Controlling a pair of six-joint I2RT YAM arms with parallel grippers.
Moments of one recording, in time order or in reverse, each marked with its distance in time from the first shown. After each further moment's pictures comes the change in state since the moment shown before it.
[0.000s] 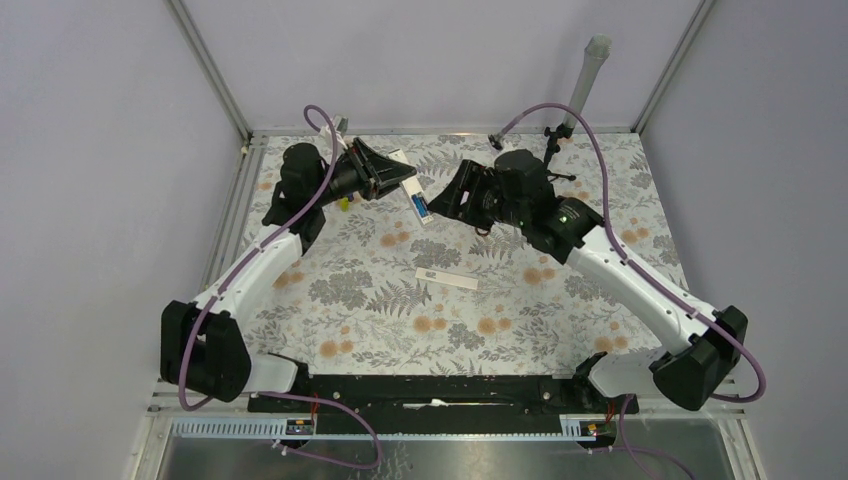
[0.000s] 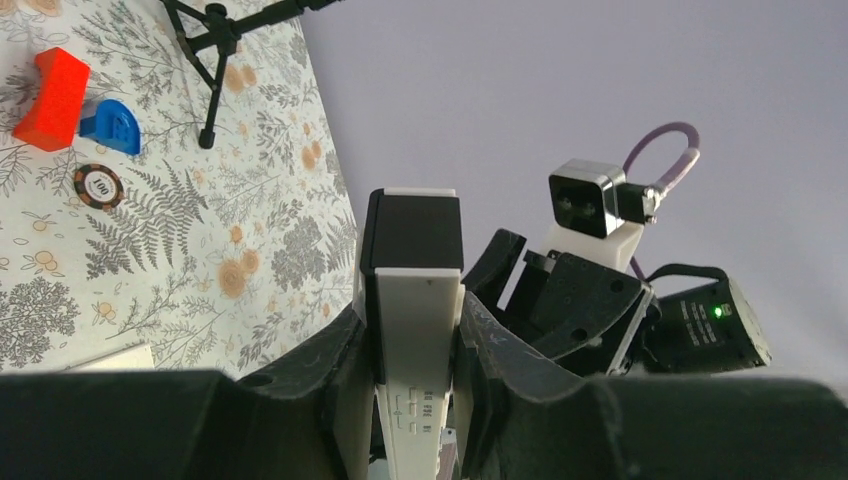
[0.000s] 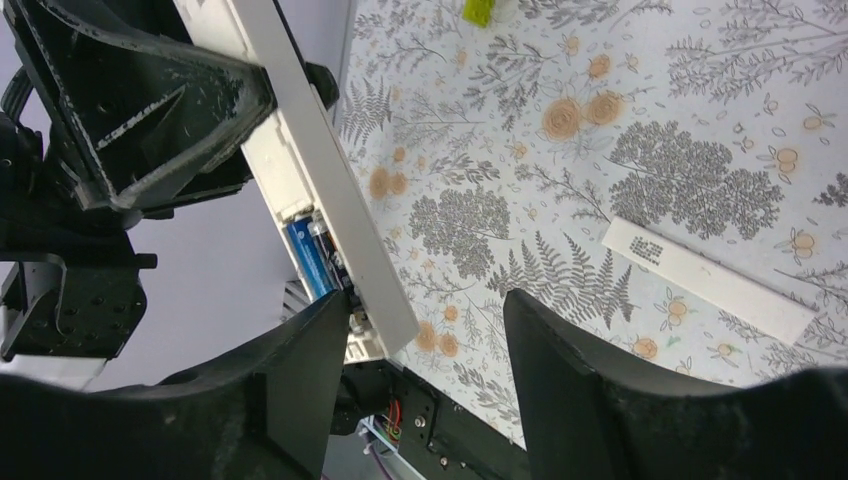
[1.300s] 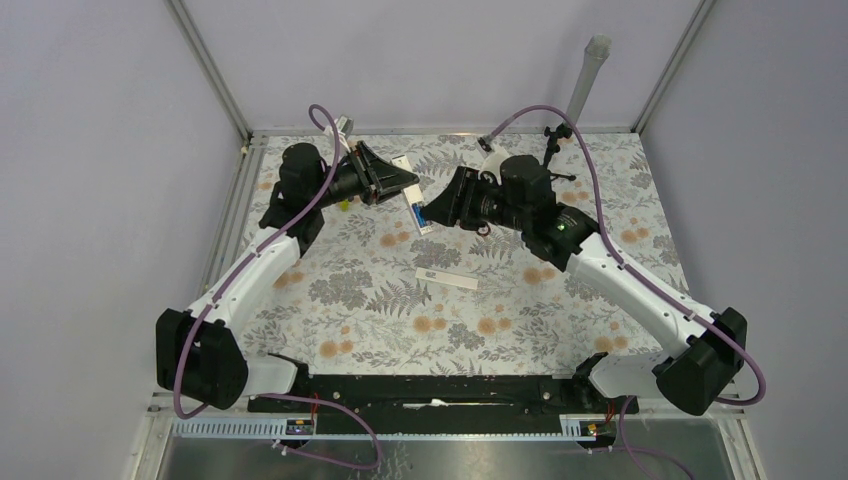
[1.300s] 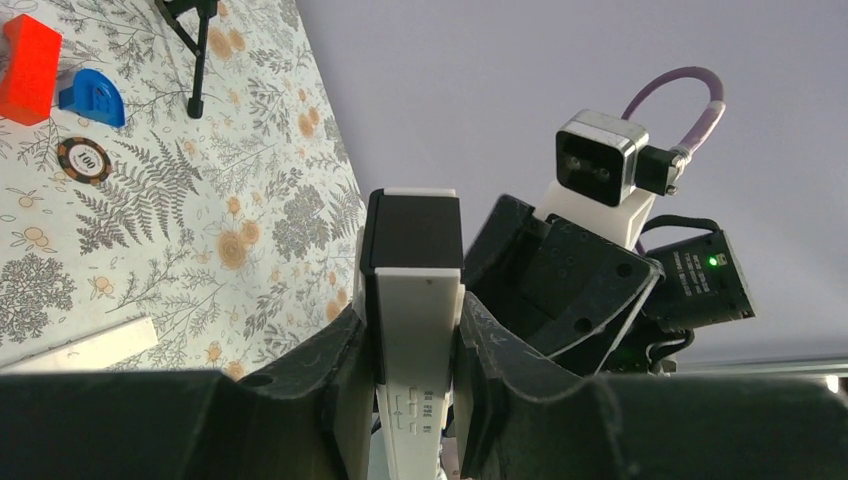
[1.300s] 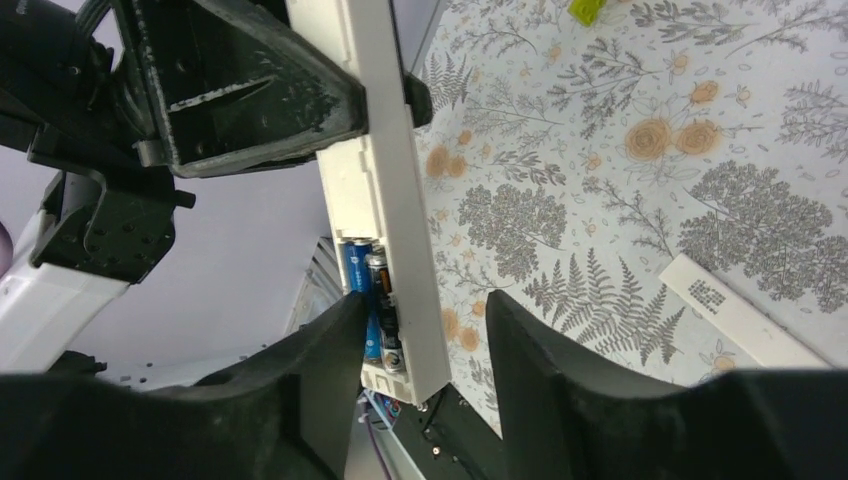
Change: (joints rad) left arm -0.022 -0.045 0.027 -0.097 0.058 0.092; right arm -0.008 -0.043 -0.126 0.245 -0.195 -0.073
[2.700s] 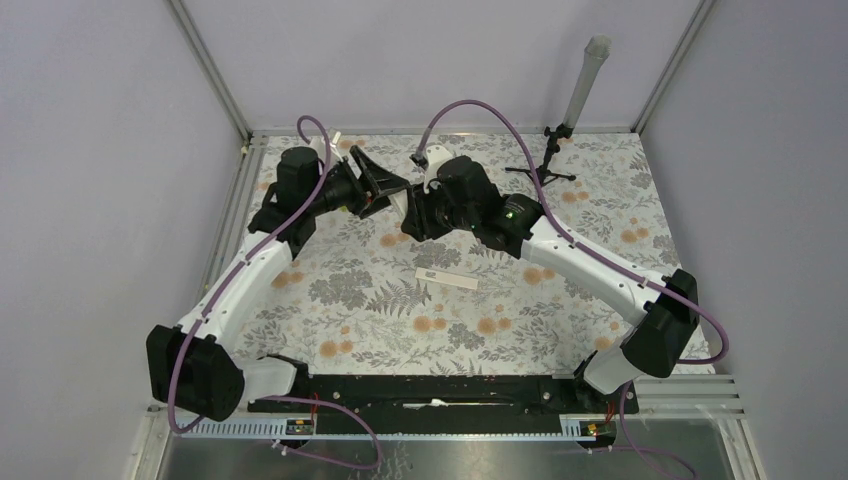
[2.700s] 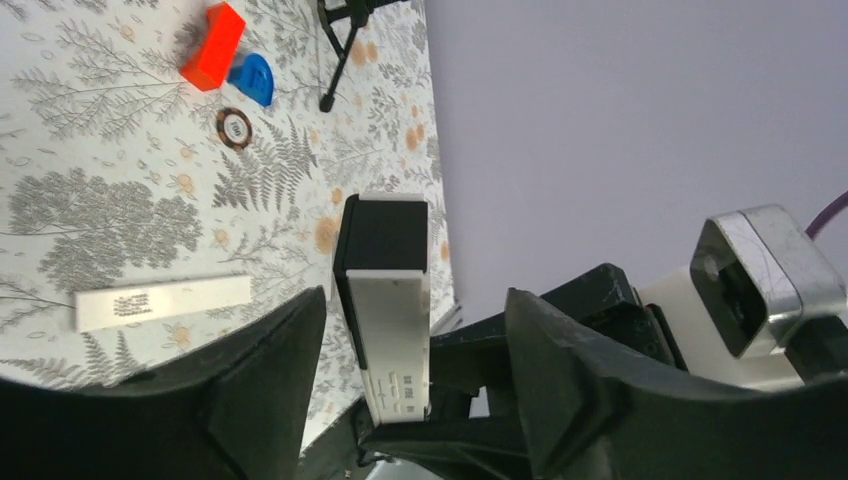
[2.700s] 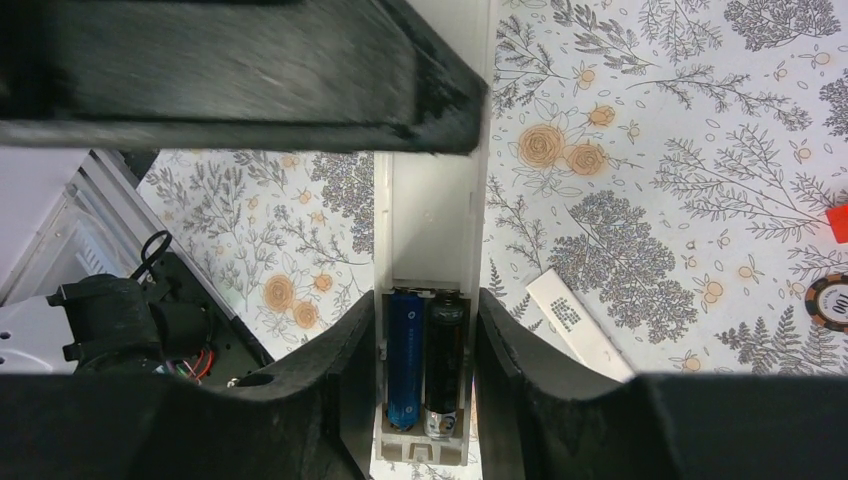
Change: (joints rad) left arm 0.016 -0.048 0.023 -0.326 -0.167 0.122; right arm 0.173 0.241 0.237 -0.213 0.220 -0.433
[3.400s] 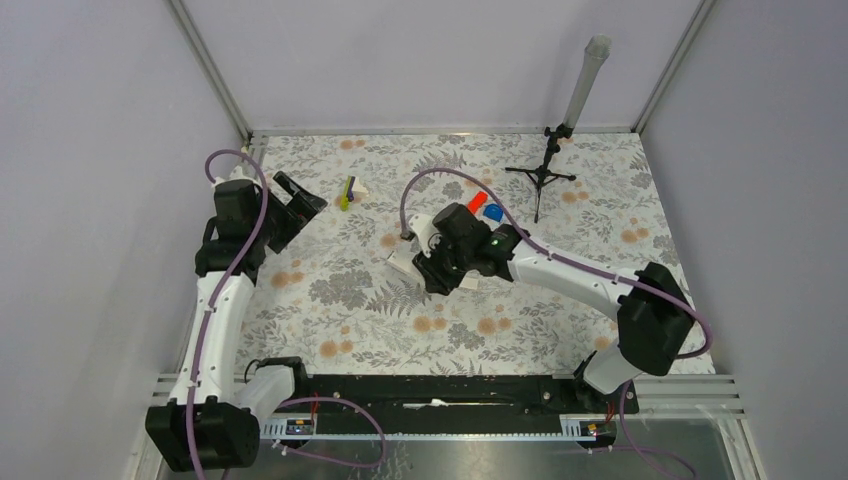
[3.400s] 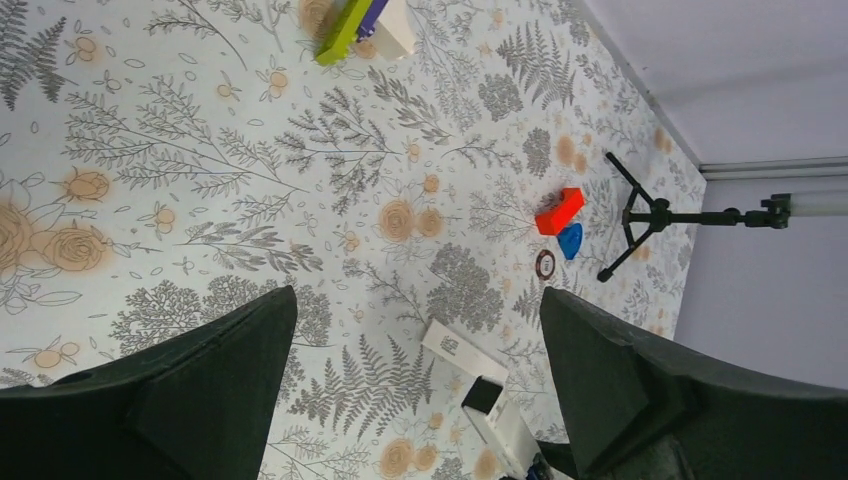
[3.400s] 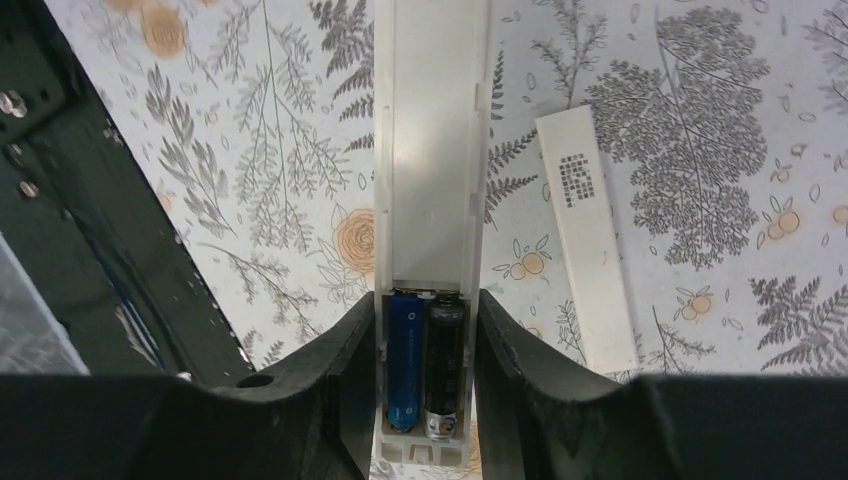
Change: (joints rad) left arm 0.354 -0.270 -0.092 -0.425 -0.377 0.288; right arm 0.008 0.008 -0.296 -0.038 -0.184 -0.383
